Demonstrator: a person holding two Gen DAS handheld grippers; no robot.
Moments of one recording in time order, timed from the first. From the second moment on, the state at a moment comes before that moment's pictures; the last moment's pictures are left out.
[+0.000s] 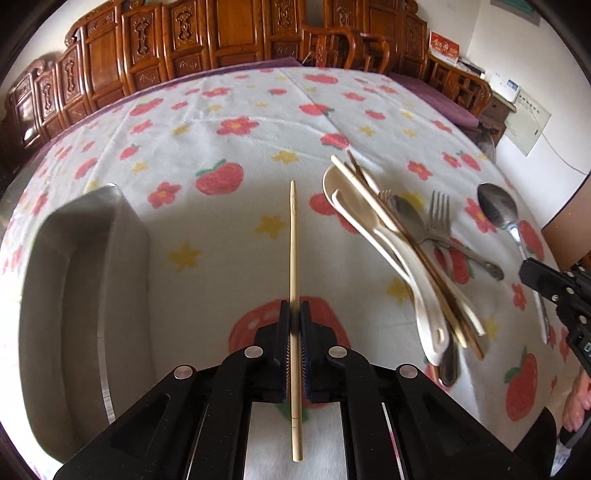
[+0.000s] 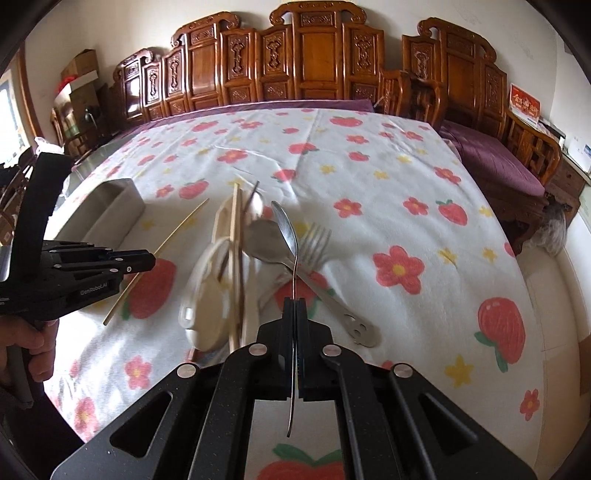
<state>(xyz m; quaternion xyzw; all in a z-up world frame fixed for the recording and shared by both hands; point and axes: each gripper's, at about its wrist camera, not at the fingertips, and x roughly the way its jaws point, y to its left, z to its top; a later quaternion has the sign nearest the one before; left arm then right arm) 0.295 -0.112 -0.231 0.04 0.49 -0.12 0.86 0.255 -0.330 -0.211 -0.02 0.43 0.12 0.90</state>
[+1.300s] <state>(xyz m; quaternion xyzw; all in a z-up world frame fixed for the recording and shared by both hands) 0.284 0.036 -0.190 0.04 0.47 -0.08 0.88 0.247 -0.190 -0.162 -0.04 0.39 0.21 0.89</state>
